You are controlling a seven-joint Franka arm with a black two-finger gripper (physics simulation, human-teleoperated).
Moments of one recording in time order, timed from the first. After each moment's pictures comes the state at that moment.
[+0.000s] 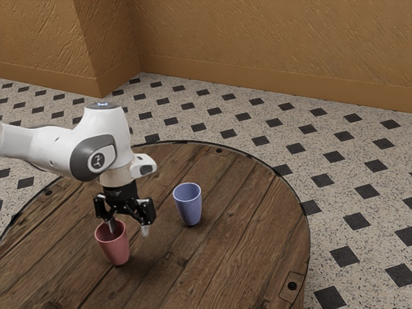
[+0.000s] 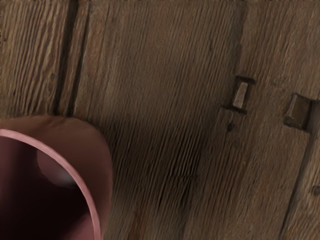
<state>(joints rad) 0.21 -0.11 -0.30 -2.40 -0.11 2.15 -0.27</state>
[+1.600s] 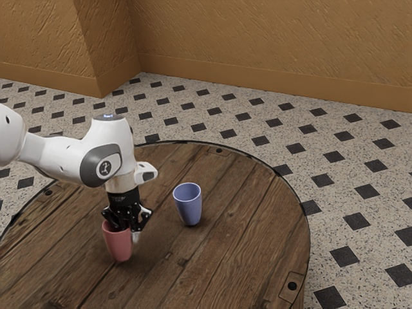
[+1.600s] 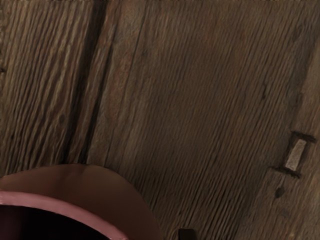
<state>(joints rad) 0.19 0.05 -0.22 -2.35 -0.05 2.24 -0.31</state>
